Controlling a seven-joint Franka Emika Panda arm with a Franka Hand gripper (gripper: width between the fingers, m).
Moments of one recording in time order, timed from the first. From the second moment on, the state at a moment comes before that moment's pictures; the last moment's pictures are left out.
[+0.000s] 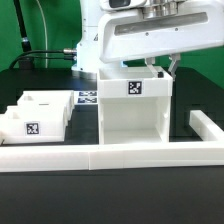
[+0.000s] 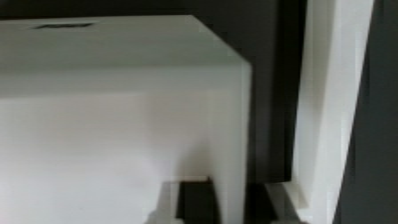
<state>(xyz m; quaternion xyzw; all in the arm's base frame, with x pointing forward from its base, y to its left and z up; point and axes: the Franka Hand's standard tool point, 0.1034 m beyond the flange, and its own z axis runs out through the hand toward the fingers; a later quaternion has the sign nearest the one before) 0.570 0.073 0.101 -1.00 0.02 -0.04 0.06</state>
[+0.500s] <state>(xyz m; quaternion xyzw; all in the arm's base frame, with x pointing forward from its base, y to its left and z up) 0.568 0.078 0.099 -0.96 0.25 -0.05 0.08</state>
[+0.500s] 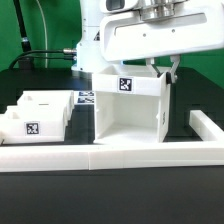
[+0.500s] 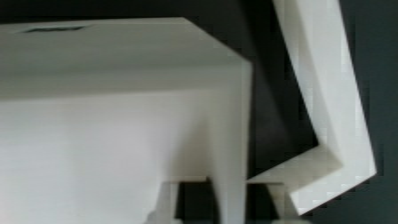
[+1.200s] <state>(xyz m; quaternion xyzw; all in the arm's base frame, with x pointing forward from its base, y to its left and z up) 0.573 0.083 0.103 -0.89 0.45 -0.03 0.10</state>
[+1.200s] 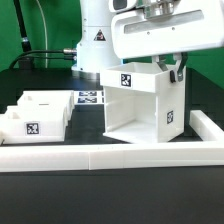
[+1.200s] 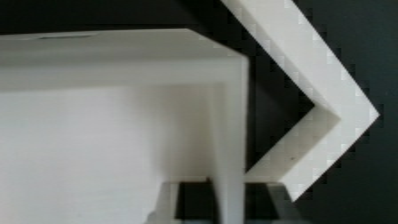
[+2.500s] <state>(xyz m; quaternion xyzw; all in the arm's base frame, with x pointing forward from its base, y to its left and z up) 0.594 0.105 0.101 -0.72 0.68 0.03 0.12</state>
